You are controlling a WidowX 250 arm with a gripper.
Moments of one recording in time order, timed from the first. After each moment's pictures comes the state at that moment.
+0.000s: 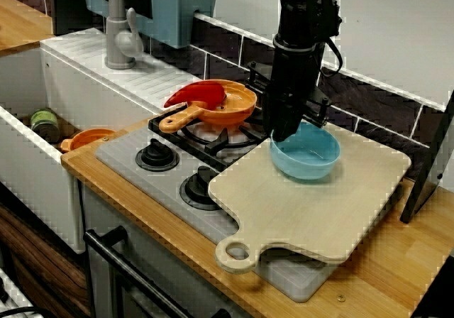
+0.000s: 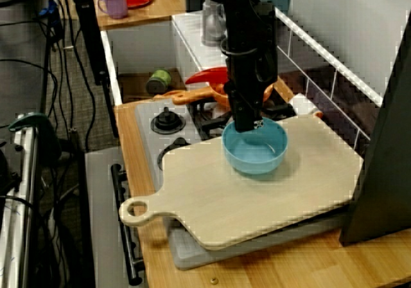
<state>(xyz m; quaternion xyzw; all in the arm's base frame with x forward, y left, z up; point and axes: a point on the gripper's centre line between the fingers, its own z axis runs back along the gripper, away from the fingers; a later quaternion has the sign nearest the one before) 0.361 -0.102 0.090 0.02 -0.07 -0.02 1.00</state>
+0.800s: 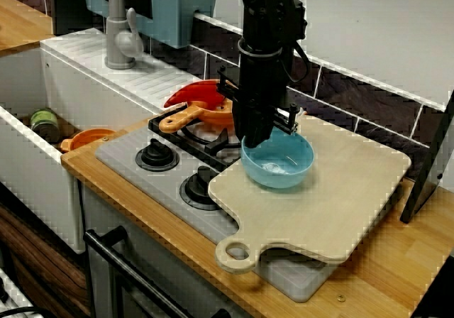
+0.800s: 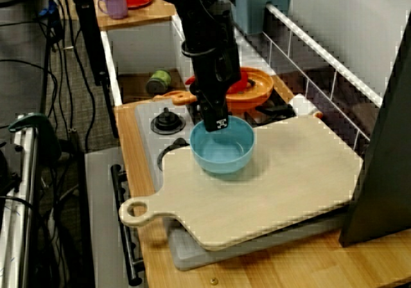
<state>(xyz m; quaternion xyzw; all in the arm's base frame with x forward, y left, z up) 0.327 -0.091 0.091 0.02 -0.09 -0.03 1.00</state>
